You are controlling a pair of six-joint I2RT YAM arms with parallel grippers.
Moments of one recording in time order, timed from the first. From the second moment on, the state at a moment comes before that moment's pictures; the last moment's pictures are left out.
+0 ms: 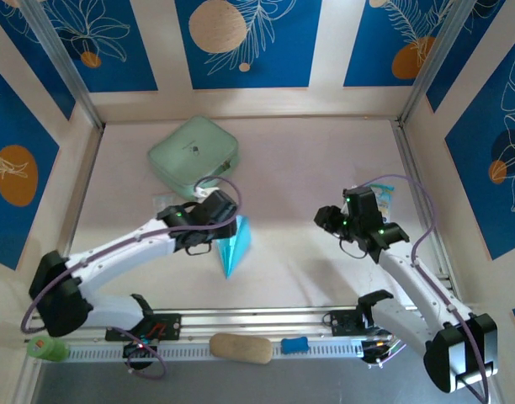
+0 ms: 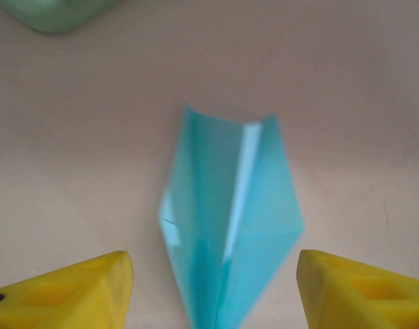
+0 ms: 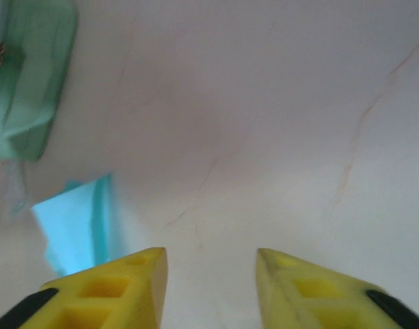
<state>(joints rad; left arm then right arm) -0.85 1.27 0.98 -0.75 -0.33 -0.82 0.28 0.94 0.65 -0.56 -0.14 0.73</state>
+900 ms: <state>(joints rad) -0.21 1.38 0.56 0.23 -0.41 -0.02 -0.01 1.52 0.39 0.63 -0.15 0.08</state>
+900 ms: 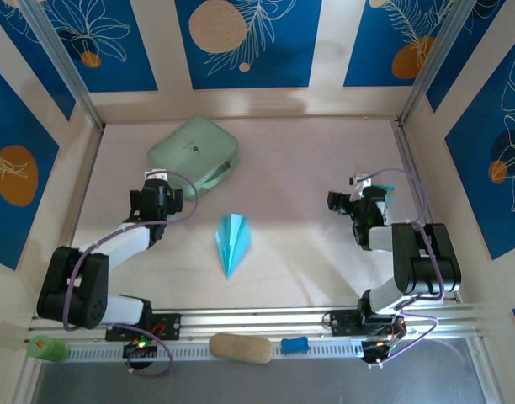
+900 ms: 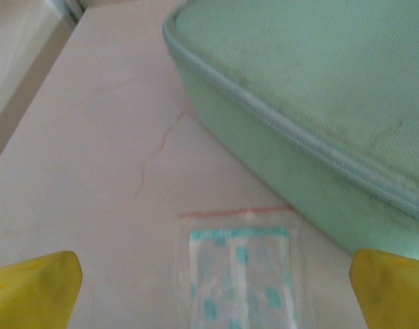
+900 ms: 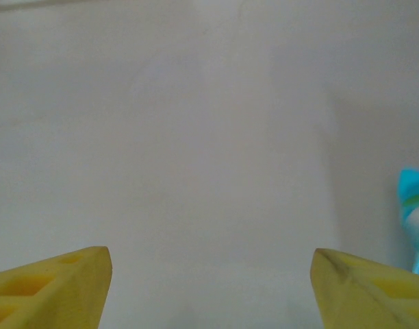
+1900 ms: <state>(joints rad) -0.08 1.56 0.34 0.86 -0.16 0.05 0.02 1.53 0.39 0.72 -0.10 0.08</state>
